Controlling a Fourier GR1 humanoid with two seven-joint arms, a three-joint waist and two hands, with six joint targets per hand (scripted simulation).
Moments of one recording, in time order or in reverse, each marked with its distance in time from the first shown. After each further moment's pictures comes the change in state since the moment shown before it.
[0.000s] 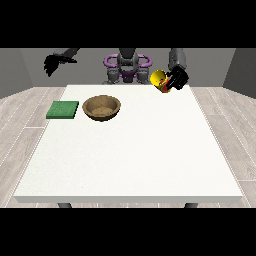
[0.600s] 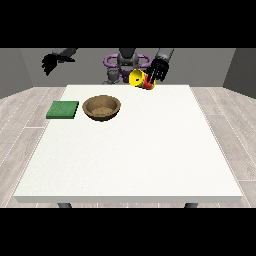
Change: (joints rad) left arm -0.174 -0.072 -0.187 0.016 -0.353 0.047 0.395; right arm -0.030 -0.016 -0.002 0.085 0.000 0.043 -0.031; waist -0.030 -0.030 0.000
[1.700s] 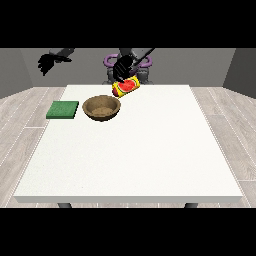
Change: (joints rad) left arm -0.212 -0.188 -0.576 0.136 -0.743 -0.384 0.270; right arm -0.034 -0.044 -0.019 0.131 0.008 0.045 -0.046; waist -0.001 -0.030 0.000
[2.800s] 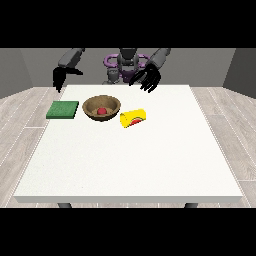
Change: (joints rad) left arm 0.335 -0.068 0.636 -0.430 0.933 0.380 -0.167; right arm -0.086 0.113 0.001 -0.057 -0.023 -0.166 0.086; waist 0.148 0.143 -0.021
